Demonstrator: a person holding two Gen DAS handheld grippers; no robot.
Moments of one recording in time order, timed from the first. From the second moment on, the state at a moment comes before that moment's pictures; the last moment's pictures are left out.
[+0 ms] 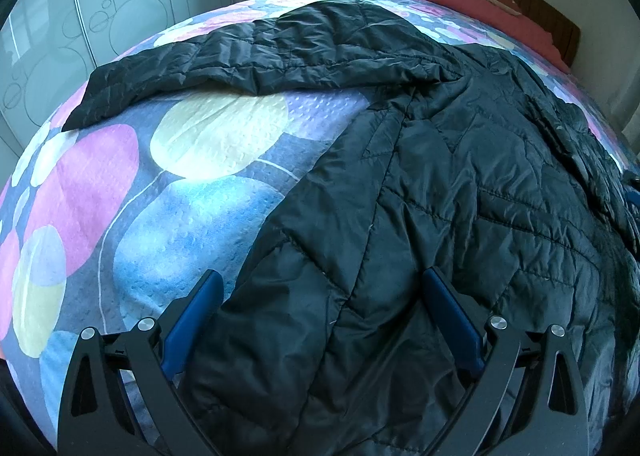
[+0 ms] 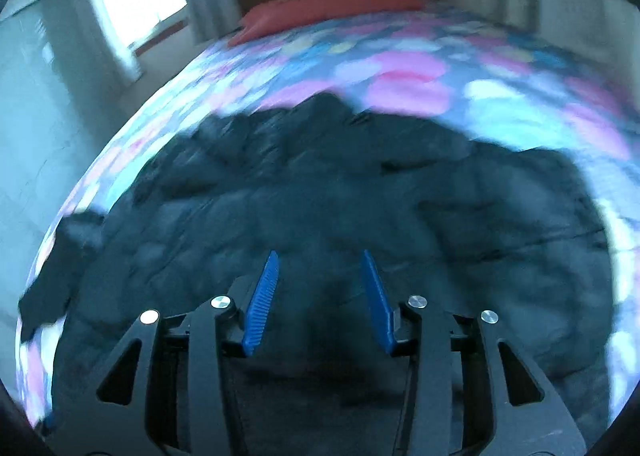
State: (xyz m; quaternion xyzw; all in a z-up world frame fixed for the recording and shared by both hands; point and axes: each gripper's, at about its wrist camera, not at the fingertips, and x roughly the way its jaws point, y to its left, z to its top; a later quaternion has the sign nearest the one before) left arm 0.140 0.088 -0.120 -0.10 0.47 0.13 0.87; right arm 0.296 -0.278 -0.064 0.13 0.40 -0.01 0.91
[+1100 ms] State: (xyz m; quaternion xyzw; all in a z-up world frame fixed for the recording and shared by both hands) left arm 0.138 0.088 -0.121 -0.10 0.47 0.13 0.87; right arm 0.258 -0.305 -0.083 0.07 0.42 -0.12 0.90
